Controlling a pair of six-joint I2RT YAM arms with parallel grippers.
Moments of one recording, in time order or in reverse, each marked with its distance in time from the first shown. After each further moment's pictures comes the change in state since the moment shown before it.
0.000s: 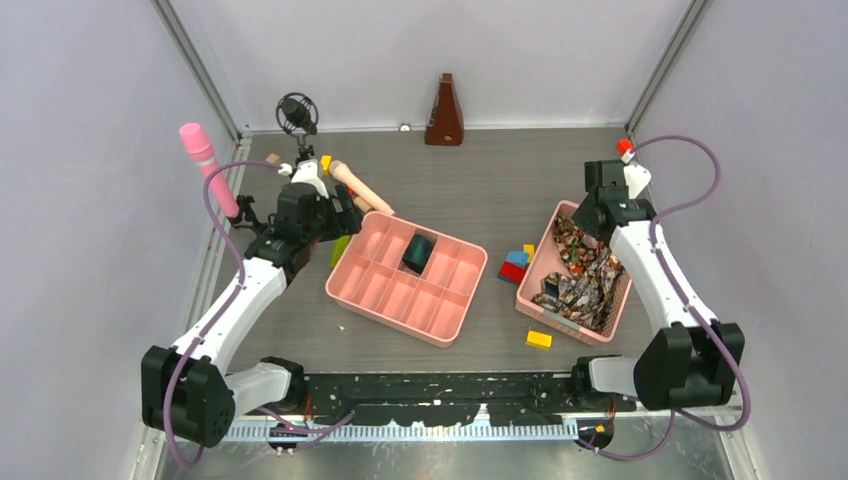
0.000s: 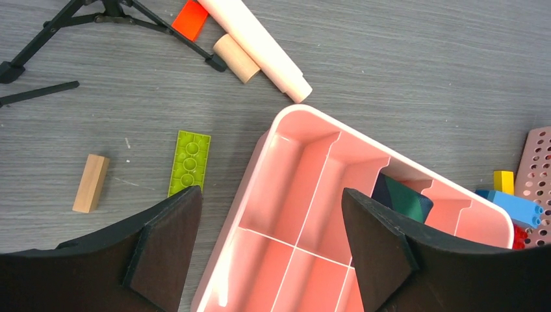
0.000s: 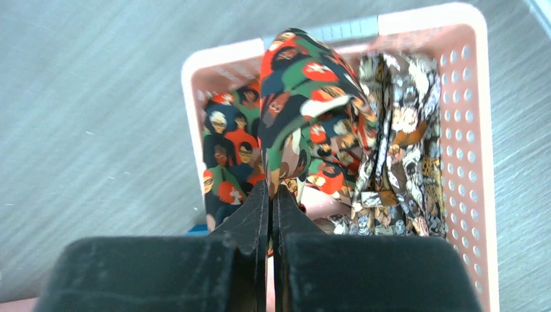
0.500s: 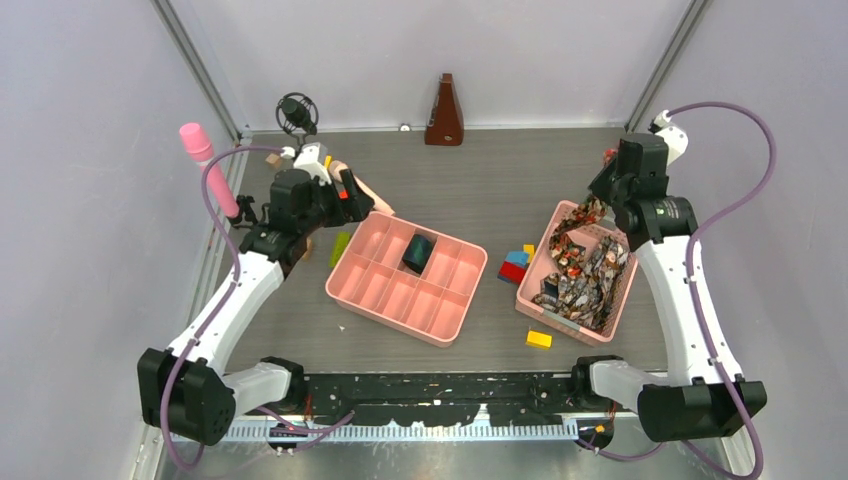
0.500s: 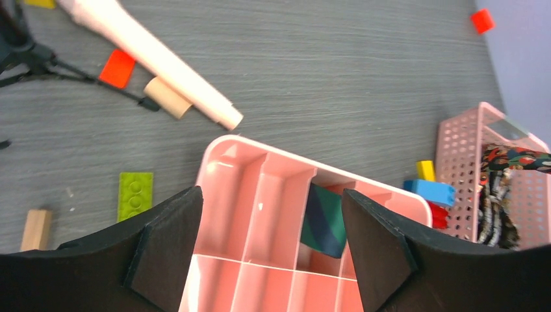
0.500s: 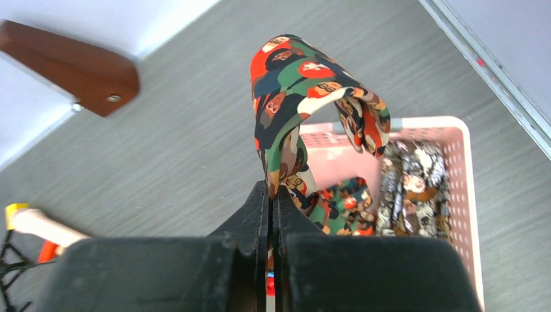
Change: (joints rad) left arm 0.000 0.009 0.089 0.024 0.148 -0.003; right arm 0.000 -0.160 0.238 -0.032 -0.032 -0.090
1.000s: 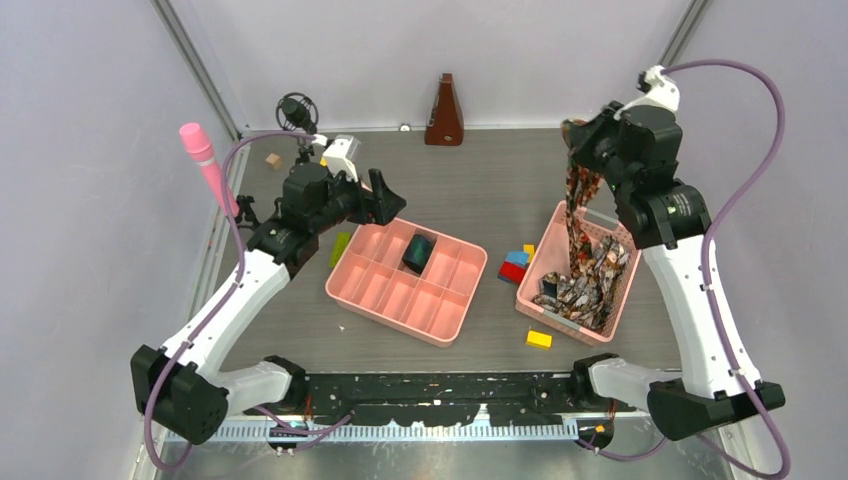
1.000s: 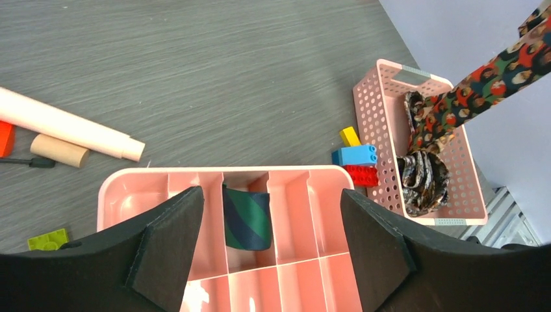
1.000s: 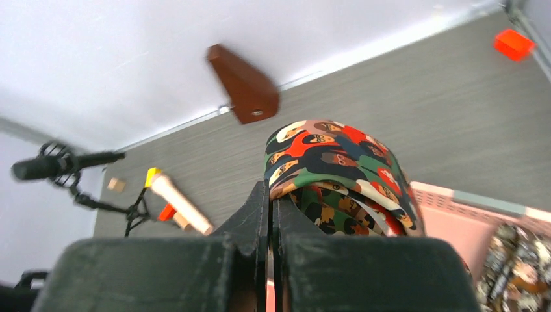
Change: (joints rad) left arm -0.140 0.005 0.093 0.048 0.153 0.059; right arm 0.138 0.006 0.239 0.082 -0.126 -0.042
